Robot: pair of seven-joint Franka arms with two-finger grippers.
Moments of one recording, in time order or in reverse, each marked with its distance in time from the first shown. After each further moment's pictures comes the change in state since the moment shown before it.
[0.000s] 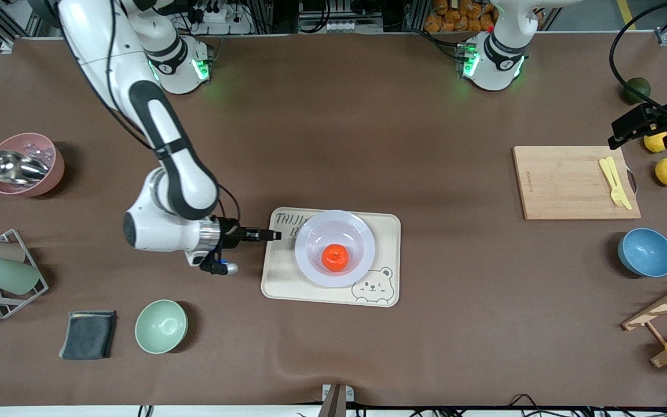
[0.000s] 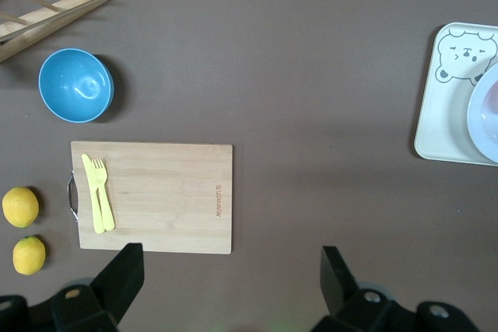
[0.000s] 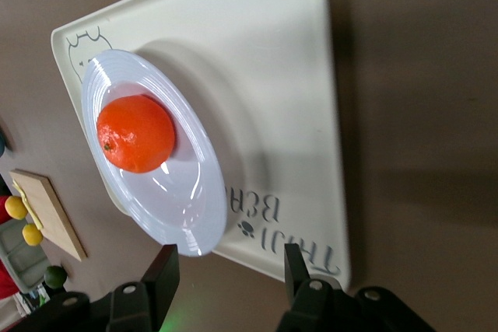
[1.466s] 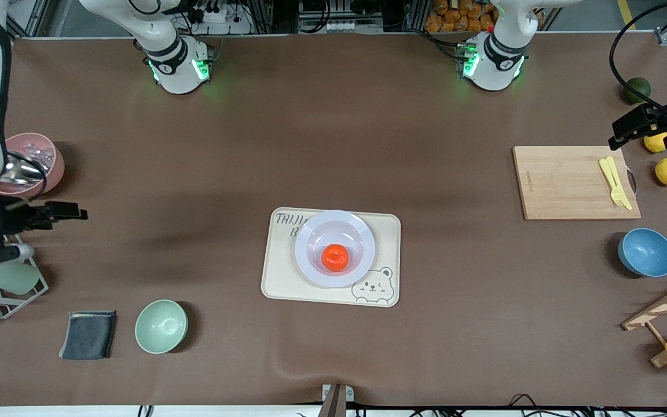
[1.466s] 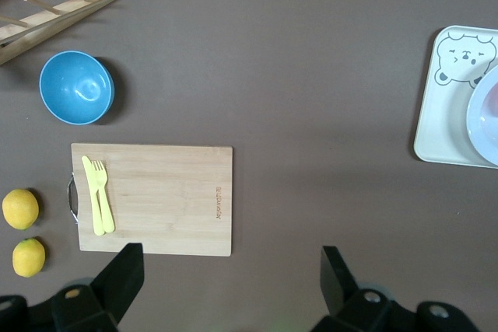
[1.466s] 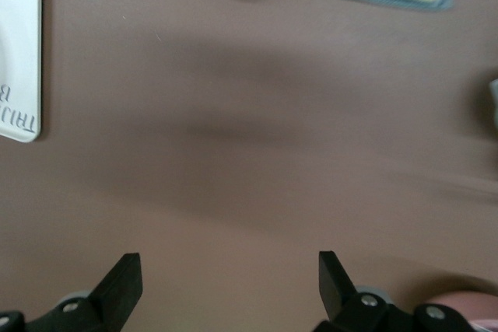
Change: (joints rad) left arm 0.000 -0.002 0.000 -0.002 0.000 0.007 -0.001; right arm -0.225 -0.261 -0.235 0.257 -0.727 -0.504 -0.326
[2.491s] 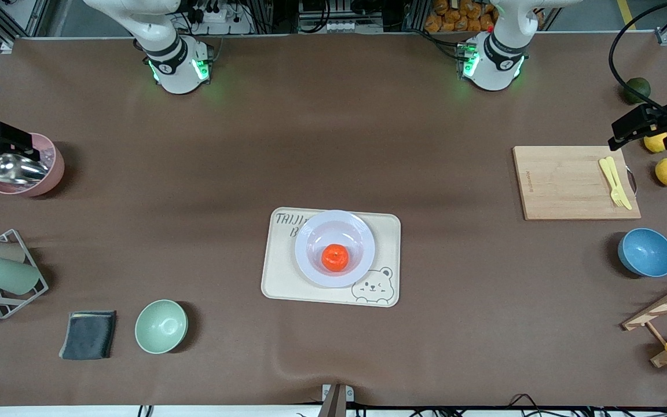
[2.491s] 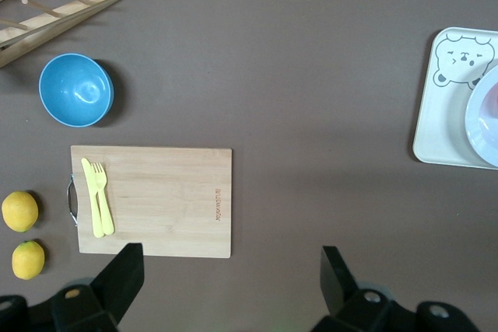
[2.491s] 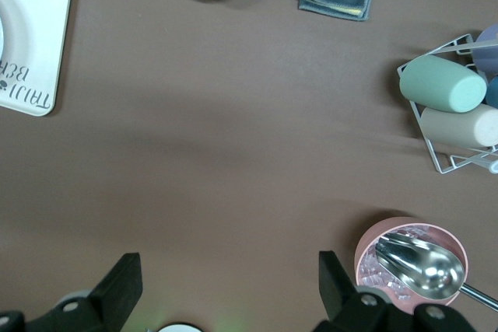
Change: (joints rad) left arm -0.002 -0.001 -0.002 -0.001 0.000 0.005 0.000; right arm -0.195 -0.282 0.292 -0.058 -0.181 -0.083 0.123
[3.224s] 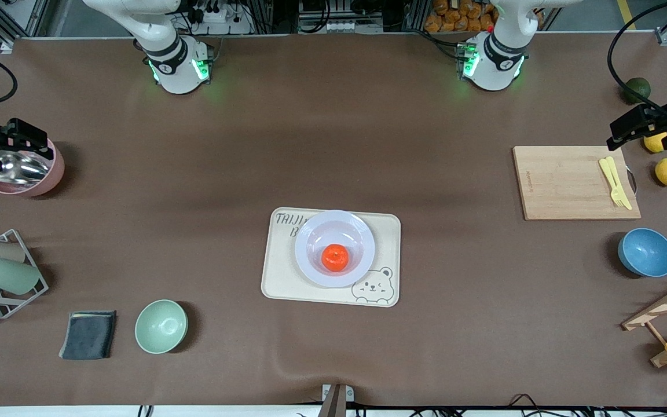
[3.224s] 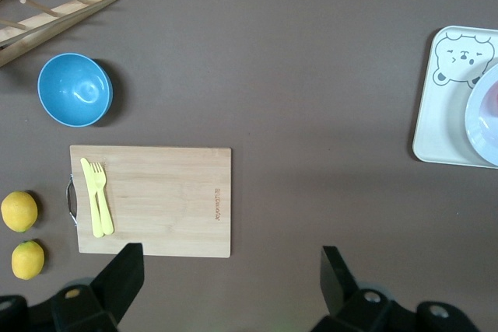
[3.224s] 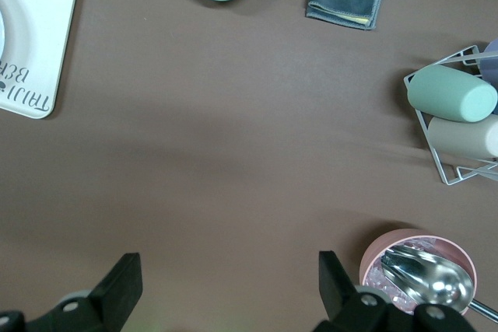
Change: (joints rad) left arm -0.001 -0.001 0.000 -0.002 0.000 0.000 0.000; right arm 0.042 -0.067 -0.019 -0.121 0.000 0.081 0.000
